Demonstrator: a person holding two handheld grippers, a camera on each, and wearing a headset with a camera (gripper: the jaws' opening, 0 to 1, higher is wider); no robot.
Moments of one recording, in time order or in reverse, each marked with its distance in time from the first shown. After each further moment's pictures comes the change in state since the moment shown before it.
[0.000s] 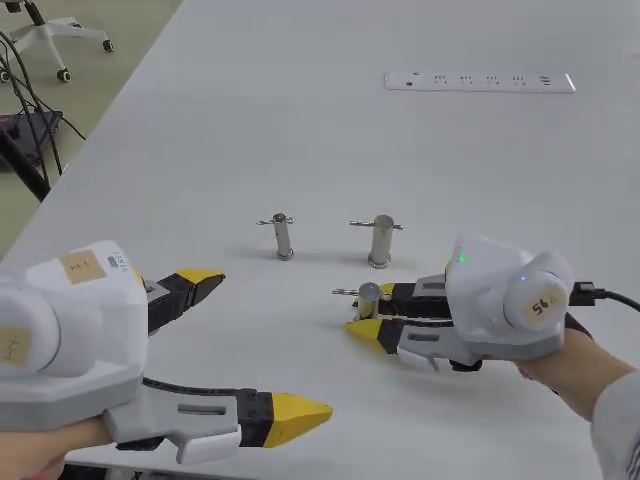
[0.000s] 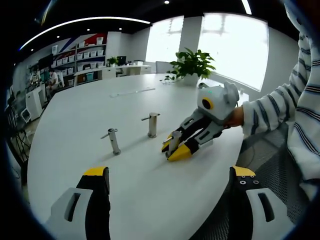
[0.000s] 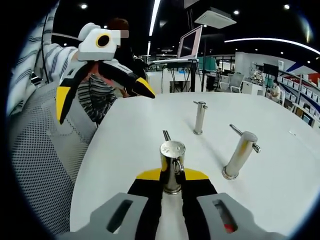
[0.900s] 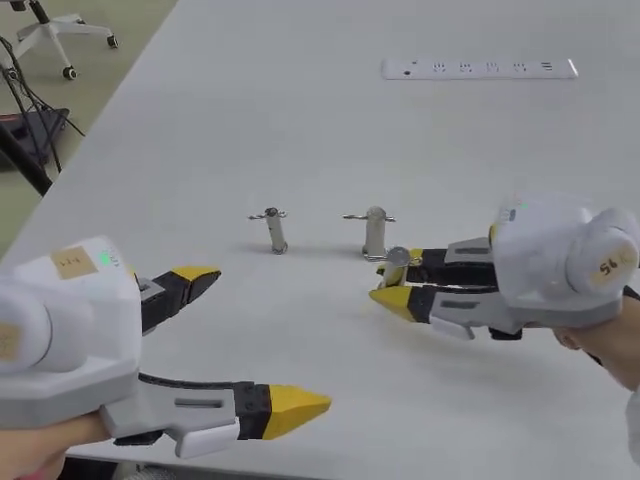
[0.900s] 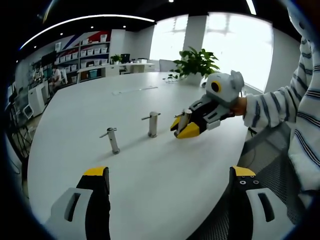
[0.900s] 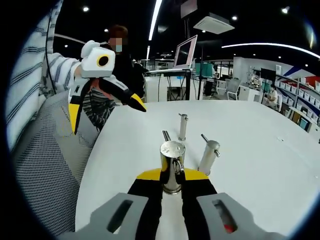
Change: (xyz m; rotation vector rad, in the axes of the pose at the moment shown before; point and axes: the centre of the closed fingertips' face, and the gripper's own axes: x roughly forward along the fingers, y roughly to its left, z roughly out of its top) left arm 0.002 -0.003 0.002 -0.027 0.016 0.027; right arm -0.050 -0.030 0.015 -0.007 -0.040 -0.019
